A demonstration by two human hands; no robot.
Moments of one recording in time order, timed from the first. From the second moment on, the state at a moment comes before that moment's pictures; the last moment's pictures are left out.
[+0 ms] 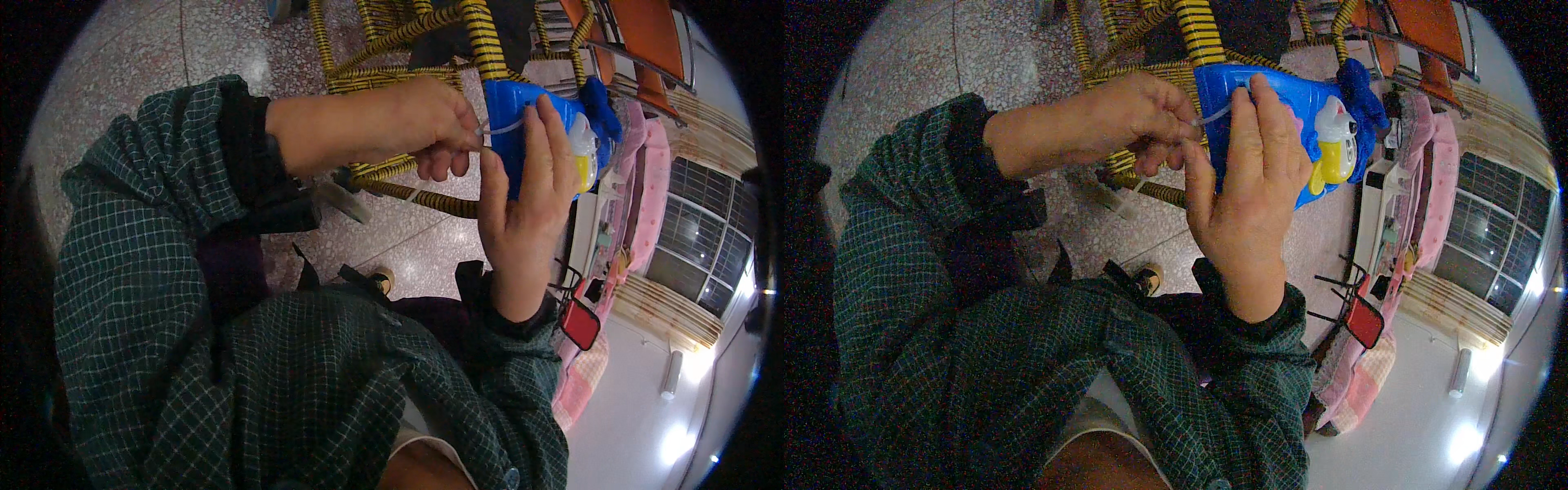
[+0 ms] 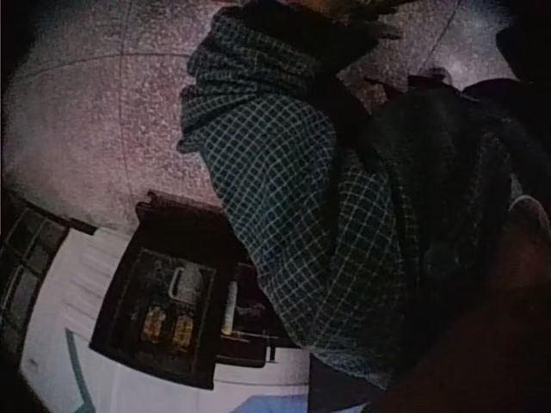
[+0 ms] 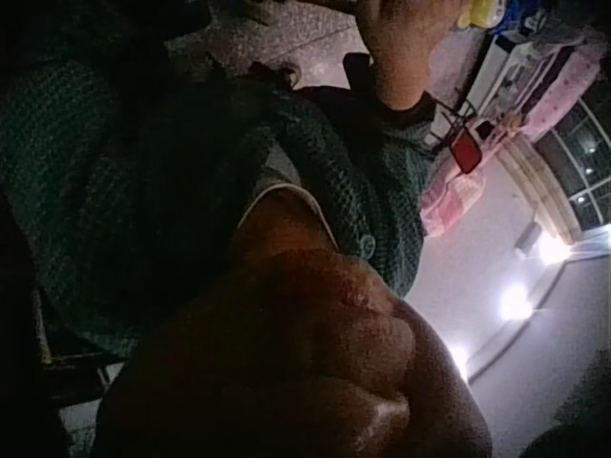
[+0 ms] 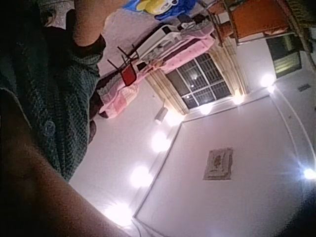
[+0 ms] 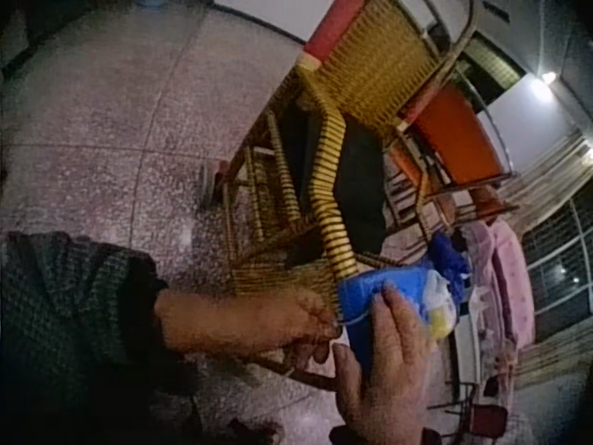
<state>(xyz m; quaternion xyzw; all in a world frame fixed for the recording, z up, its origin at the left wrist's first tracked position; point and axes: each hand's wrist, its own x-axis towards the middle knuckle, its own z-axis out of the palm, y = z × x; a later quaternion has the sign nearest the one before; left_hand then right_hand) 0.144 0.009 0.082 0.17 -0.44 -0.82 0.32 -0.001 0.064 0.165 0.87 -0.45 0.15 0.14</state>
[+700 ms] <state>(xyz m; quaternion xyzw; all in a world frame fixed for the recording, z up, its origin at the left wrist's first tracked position) 0.140 0.010 0.072 0.17 -0.51 -0.77 0.35 0.000 0.052 0.168 0.87 -0.43 0.13 0.19</state>
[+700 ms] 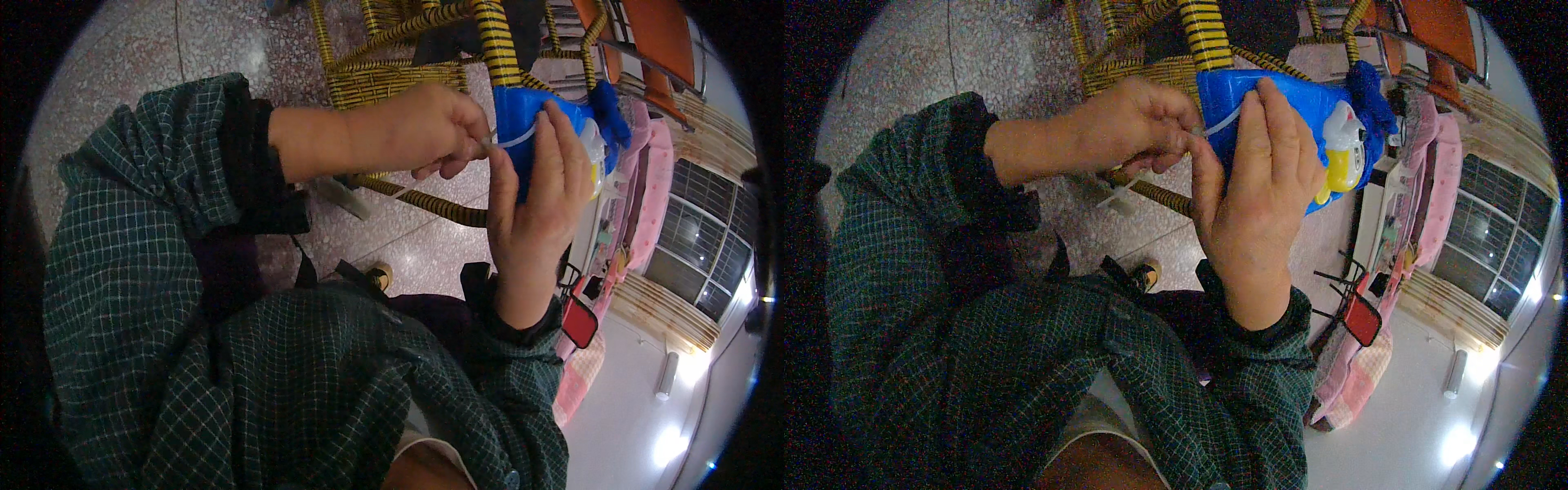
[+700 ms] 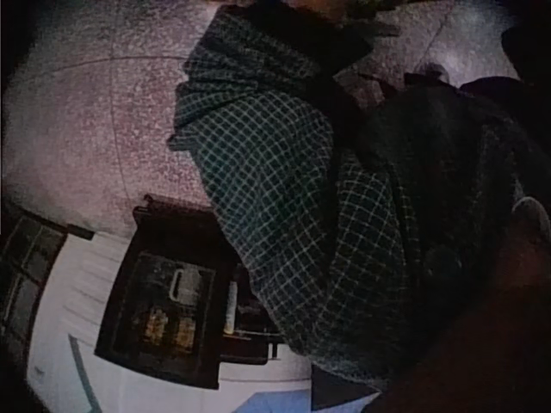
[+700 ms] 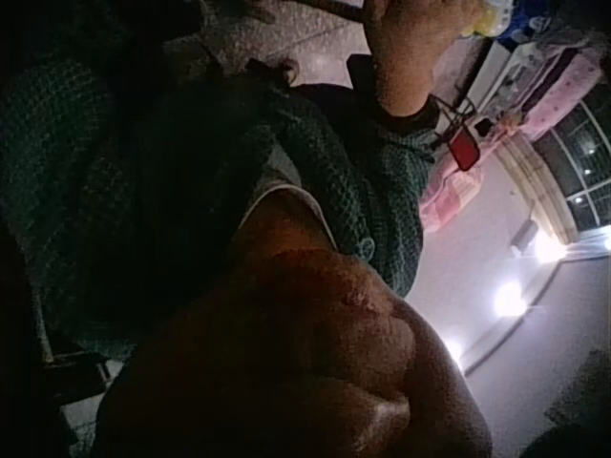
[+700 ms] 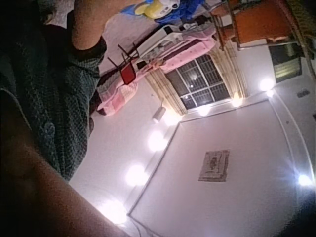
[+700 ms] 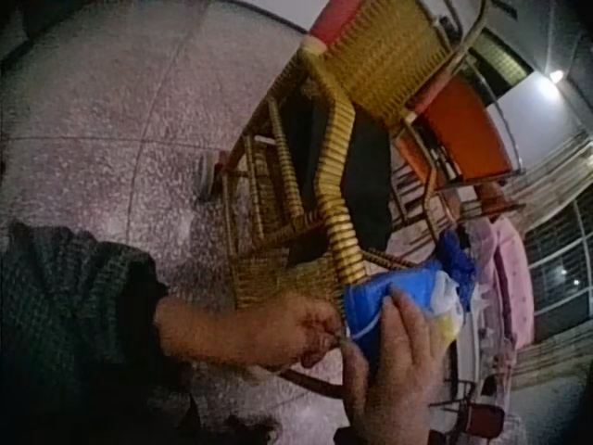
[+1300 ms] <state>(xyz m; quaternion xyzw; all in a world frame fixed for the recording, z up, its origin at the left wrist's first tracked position) 0.138 -0.005 0.074 0.10 -0.45 -0.82 0.34 -0.008 0.052 0.165 0.86 -0.43 0.24 0.09</state>
